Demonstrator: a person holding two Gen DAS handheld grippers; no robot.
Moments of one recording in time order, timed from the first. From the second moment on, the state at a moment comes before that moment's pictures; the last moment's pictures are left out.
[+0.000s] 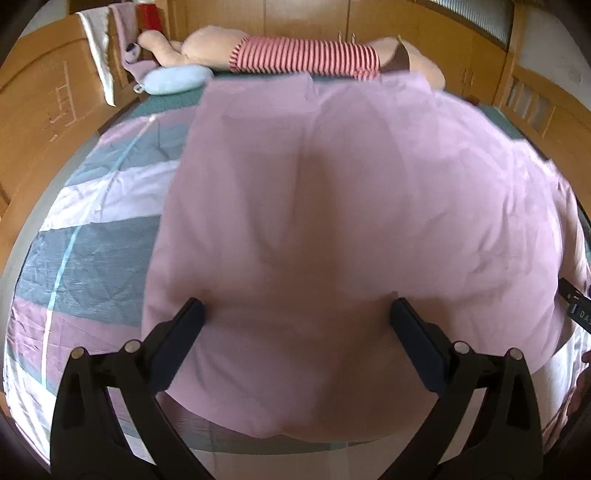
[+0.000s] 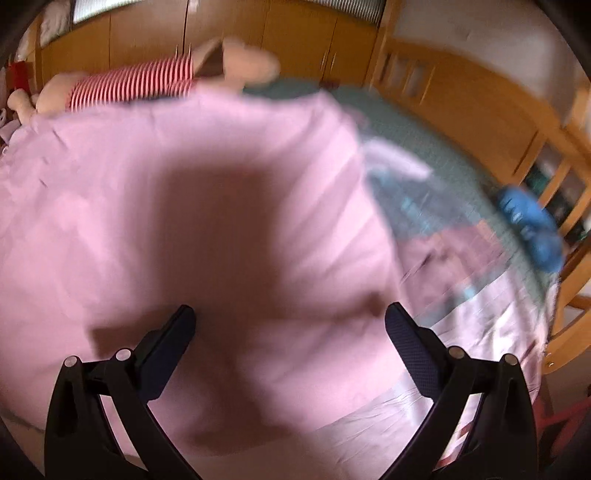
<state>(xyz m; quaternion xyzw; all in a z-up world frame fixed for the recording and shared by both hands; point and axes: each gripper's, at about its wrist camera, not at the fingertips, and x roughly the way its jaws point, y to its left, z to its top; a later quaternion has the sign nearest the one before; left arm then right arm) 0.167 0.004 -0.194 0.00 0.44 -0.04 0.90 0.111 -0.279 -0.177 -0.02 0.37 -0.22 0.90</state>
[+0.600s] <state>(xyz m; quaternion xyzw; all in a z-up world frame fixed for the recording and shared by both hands) 0.170 -0.007 -0.207 0.02 0.47 -0.05 0.88 0.118 -0.239 -0.214 0.01 0.42 -0.07 0.91</state>
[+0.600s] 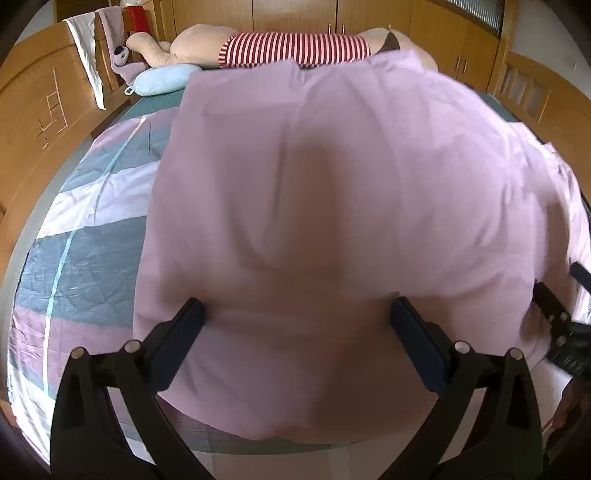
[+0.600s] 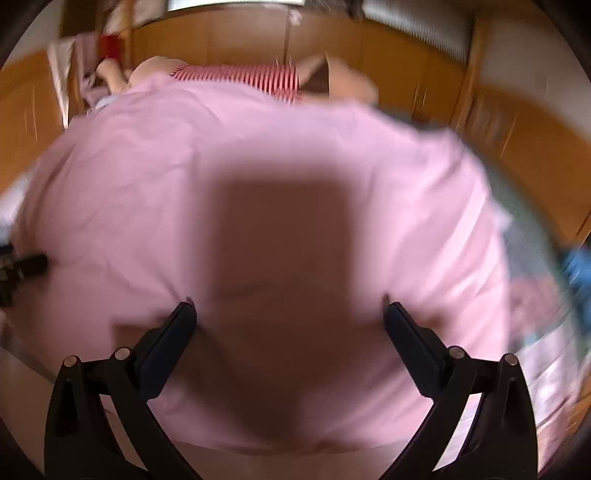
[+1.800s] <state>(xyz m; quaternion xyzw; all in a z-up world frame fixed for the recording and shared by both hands) 0.027 -0.022 -0.087 -0.02 0.33 -0.05 0.94 0.004 -0.165 -0.104 -0.03 0.27 -0.10 0.96</state>
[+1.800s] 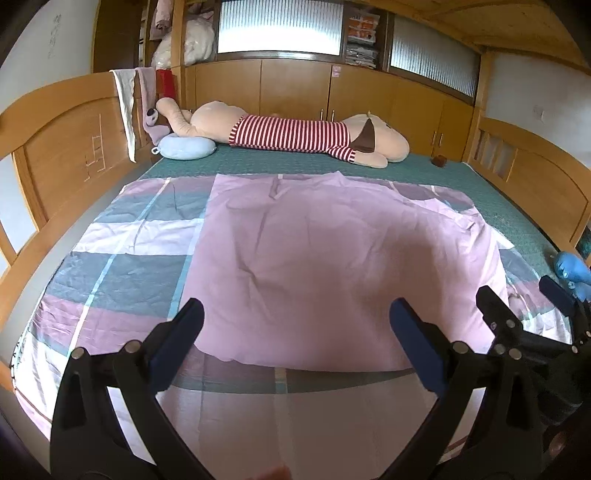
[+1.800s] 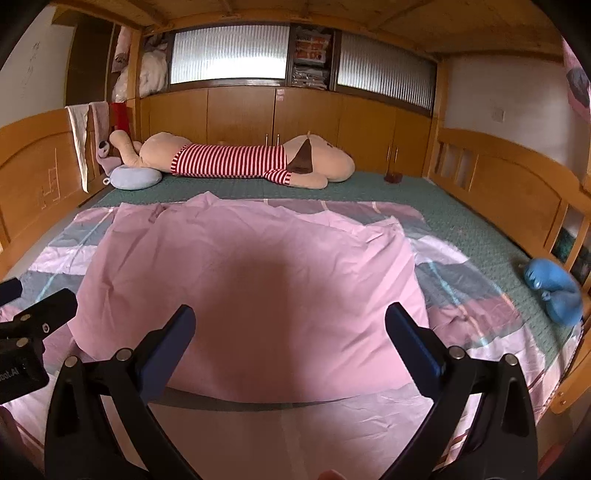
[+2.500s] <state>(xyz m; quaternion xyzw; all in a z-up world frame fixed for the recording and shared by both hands) 0.023 -0.024 -0.090 0.01 0.33 -0.04 0.94 0.008 -0.159 -0.109 -0.05 0.28 -0.10 0.95</state>
